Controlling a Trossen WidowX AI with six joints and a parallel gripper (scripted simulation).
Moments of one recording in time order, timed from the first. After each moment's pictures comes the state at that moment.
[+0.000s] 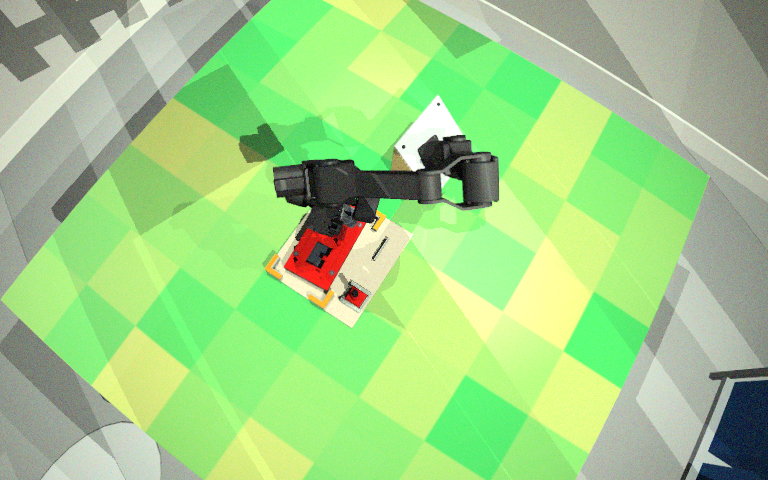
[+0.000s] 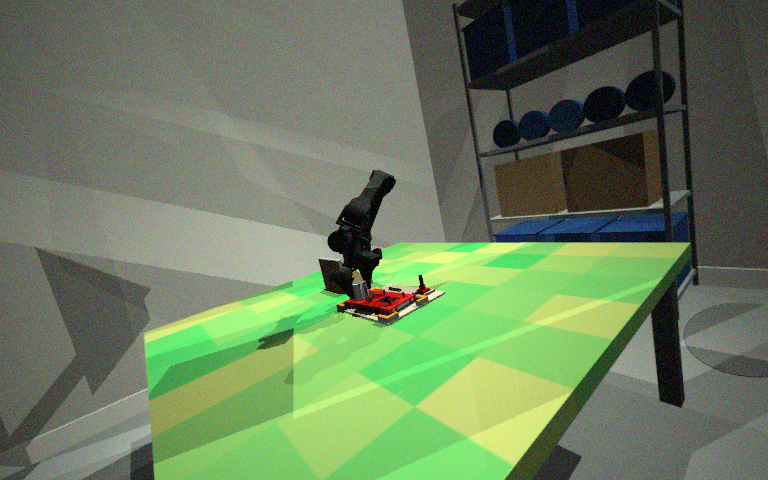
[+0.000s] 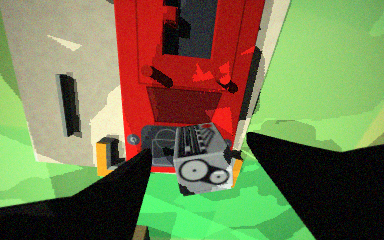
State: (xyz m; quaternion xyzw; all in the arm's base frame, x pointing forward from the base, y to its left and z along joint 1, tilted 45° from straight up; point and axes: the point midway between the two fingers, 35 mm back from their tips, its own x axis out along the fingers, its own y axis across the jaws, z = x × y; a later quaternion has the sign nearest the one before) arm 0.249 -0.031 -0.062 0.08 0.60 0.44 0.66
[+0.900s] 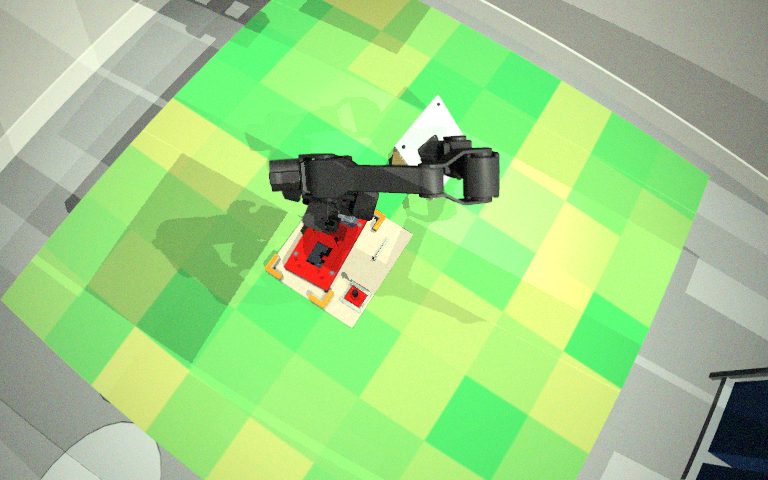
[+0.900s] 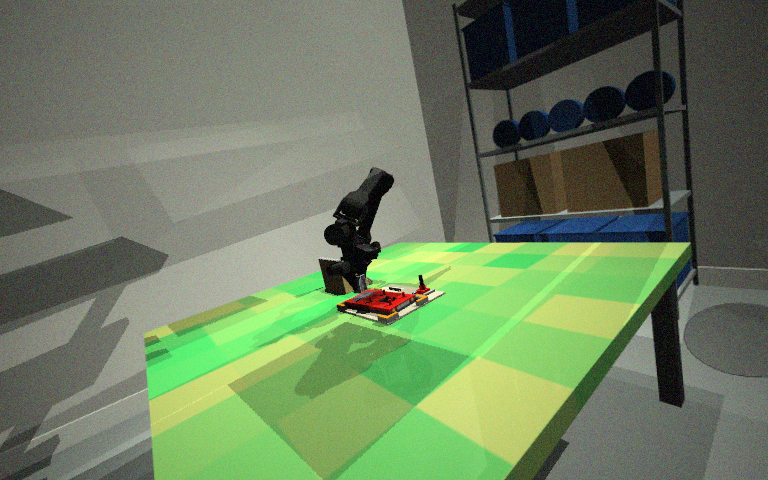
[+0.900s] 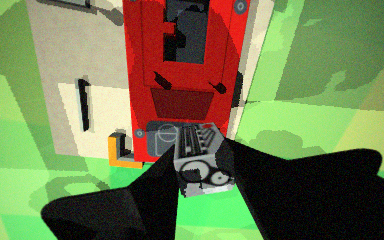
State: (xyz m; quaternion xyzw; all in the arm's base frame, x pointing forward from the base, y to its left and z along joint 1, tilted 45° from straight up) arm 0.254 -0.046 -0.047 0.09 0.60 0.44 0.66
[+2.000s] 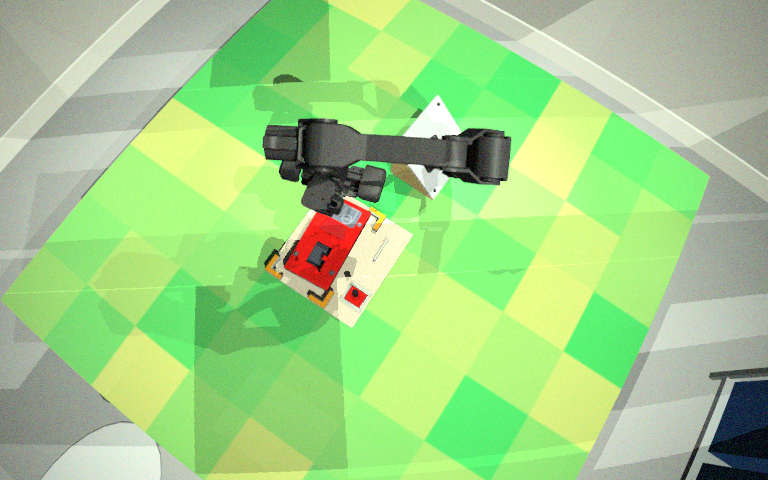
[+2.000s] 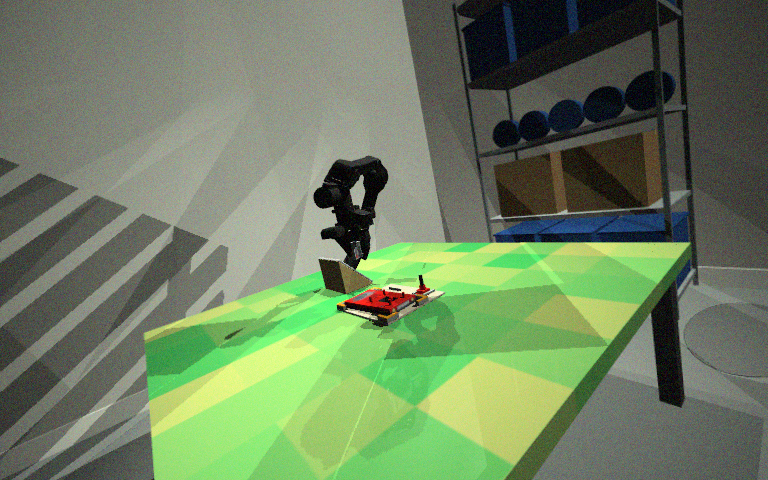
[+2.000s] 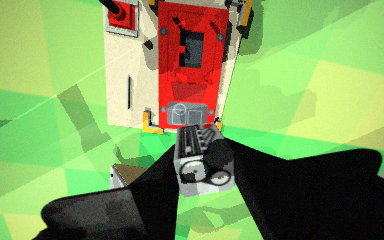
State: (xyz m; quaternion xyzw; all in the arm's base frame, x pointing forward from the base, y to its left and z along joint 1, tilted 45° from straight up) arm 0.260 -0.110 0.032 0.09 0.60 0.44 0.66
